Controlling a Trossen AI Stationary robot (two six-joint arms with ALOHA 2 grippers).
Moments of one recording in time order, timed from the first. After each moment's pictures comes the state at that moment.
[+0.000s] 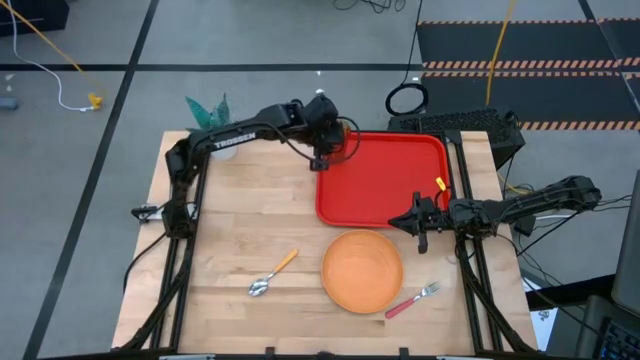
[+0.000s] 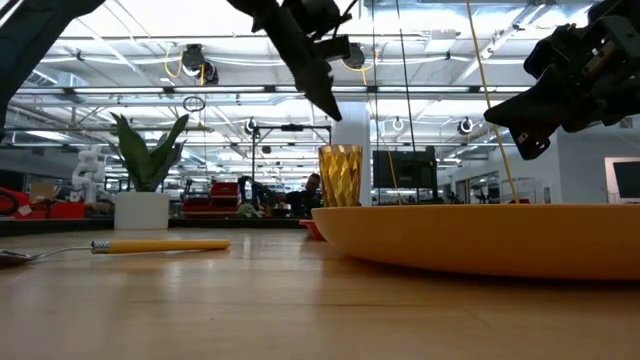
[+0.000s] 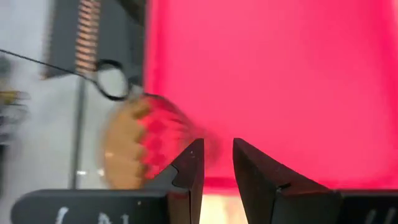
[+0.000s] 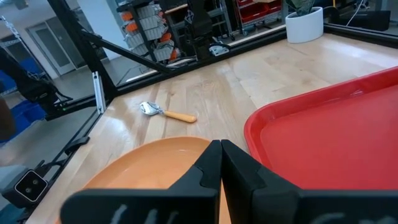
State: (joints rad) left arm 0.39 1.98 1.92 -0.86 0.02 0.55; right arm 0.16 0.53 0.01 0.36 0.15 0.37
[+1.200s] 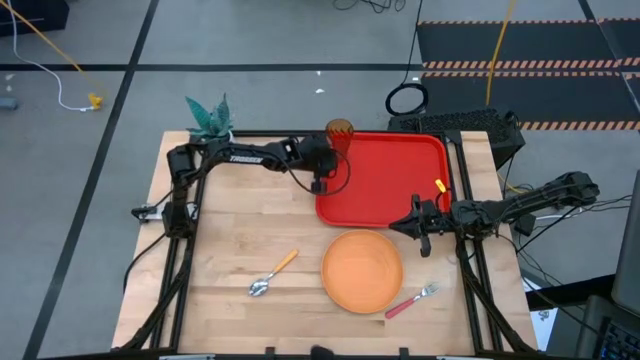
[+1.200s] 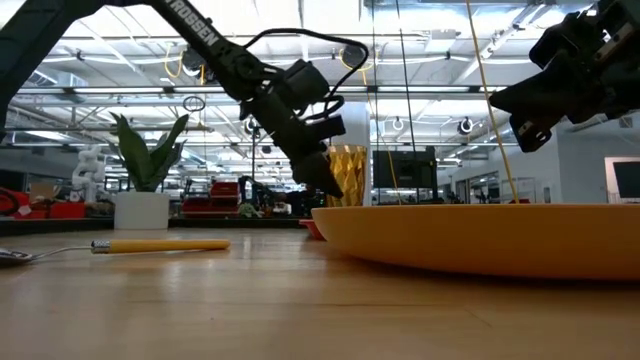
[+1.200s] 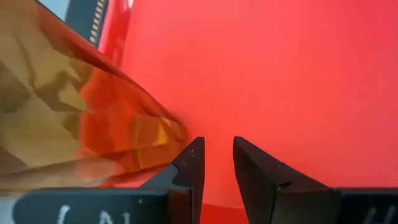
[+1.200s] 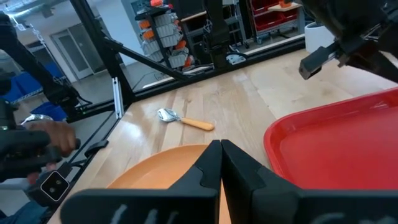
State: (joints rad) left arm 0.41 1.99 1.30 -0.07 0.02 0.55; right arm 0.22 0.54 0.01 0.43 0.16 0.36
